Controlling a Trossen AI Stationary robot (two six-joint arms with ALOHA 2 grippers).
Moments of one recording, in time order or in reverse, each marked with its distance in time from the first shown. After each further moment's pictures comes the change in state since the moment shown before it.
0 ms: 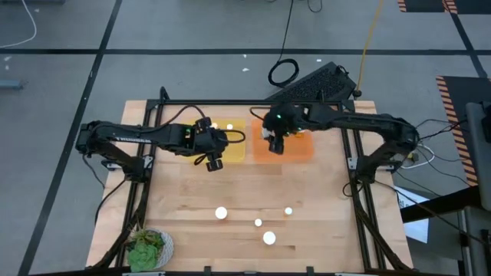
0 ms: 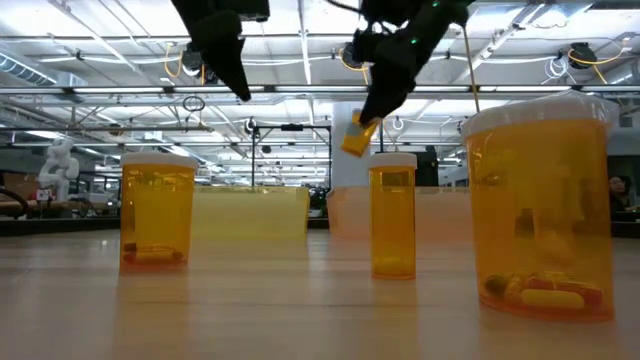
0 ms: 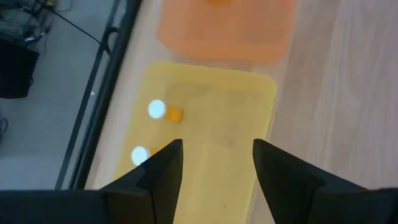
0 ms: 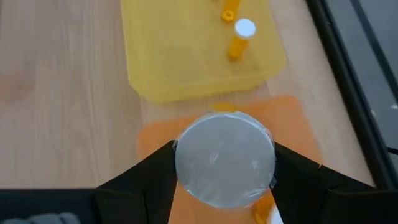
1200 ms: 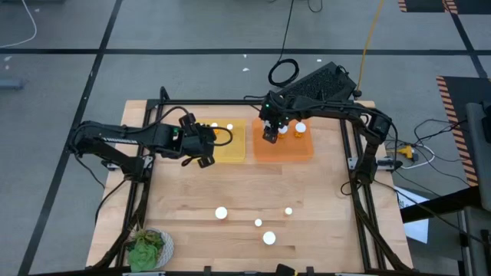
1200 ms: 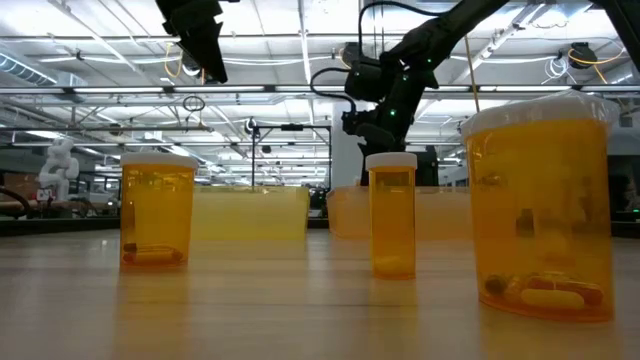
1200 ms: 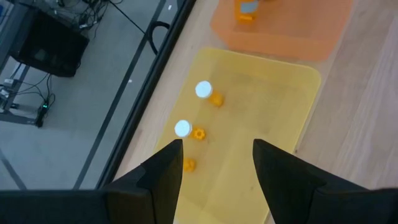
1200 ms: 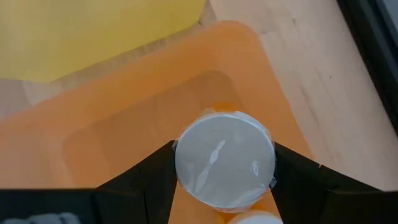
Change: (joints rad) left arm -0.060 -0.100 0.001 -0.150 -0.188 -0.161; right arm -0.182 0.259 0.023 0.041 -0.033 0.028
